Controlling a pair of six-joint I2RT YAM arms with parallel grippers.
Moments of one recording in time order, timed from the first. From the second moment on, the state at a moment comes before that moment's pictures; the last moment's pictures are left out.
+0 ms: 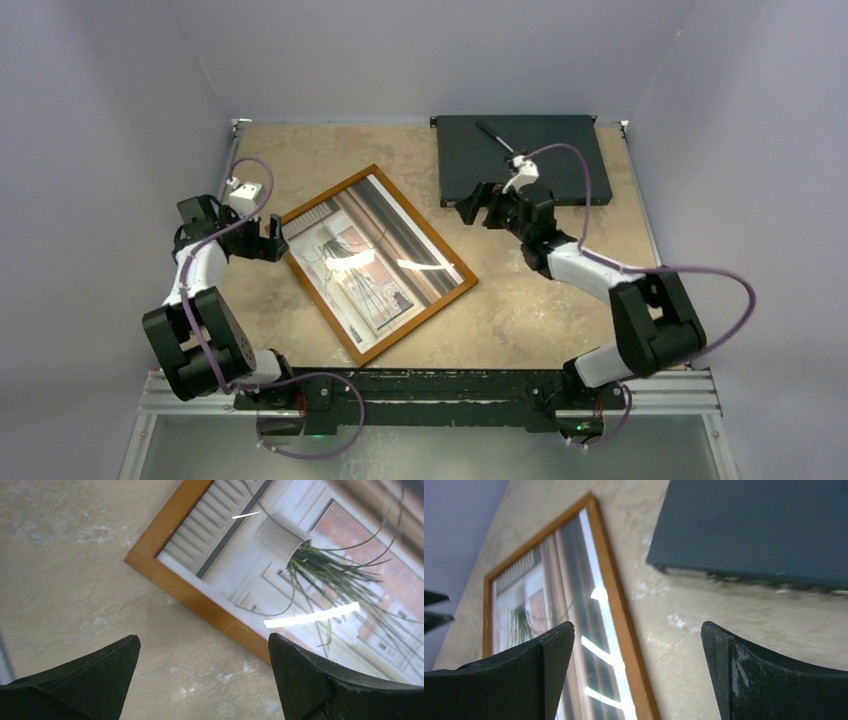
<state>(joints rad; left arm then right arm) 0.47 1.36 0.85 -0.44 0.57 0.52 0.40 1.52 0.75 0.42 -0.18 0.50</state>
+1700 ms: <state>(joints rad) 0.06 1.68 0.23 1.31 0.15 -0.02 0.11 1.54 0.22 1.30 0.46 0.10</state>
